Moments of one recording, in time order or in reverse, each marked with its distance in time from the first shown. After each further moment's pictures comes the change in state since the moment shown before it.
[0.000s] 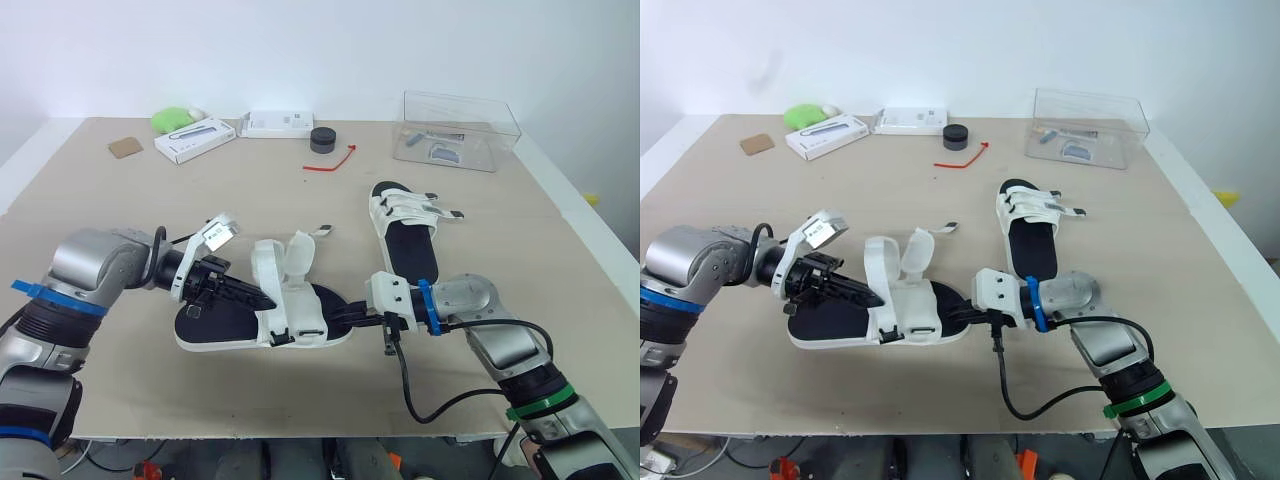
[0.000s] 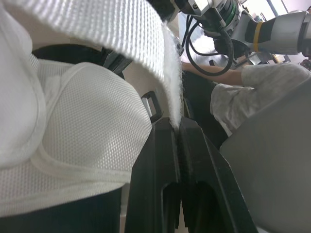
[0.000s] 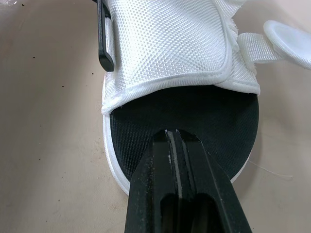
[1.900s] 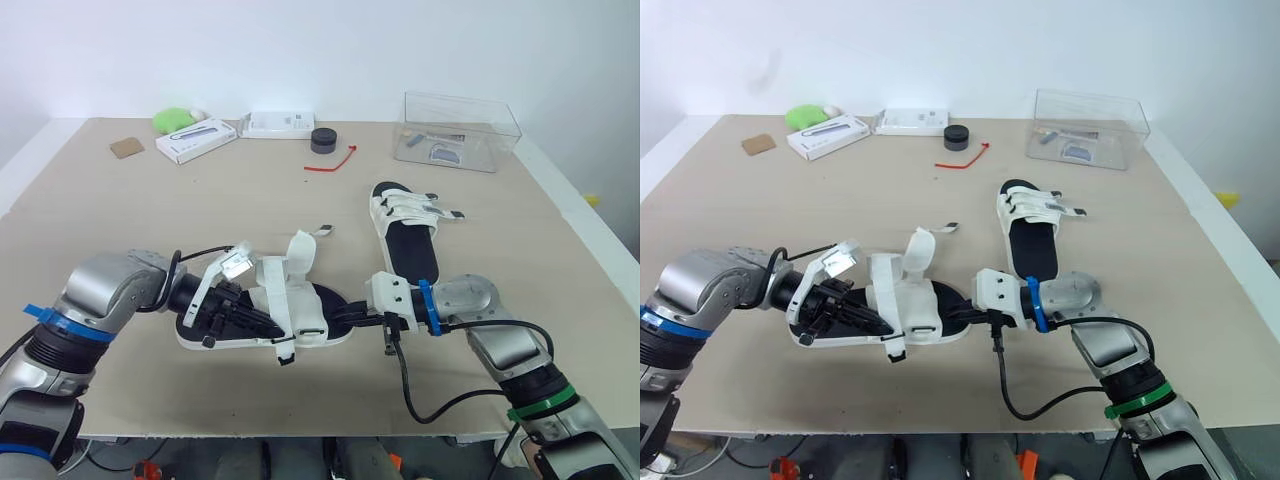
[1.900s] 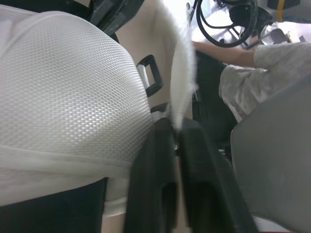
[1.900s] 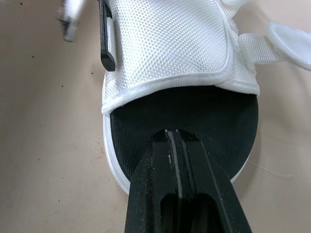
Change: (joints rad) left arm 0.113 -0.005 -0.006 -0.197 0.003 0.047 0.107; right arm 0.000 -0.003 0.001 0.002 -0.002 -0.005 -0.005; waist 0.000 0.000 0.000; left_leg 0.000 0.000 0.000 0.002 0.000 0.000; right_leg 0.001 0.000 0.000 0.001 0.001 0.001
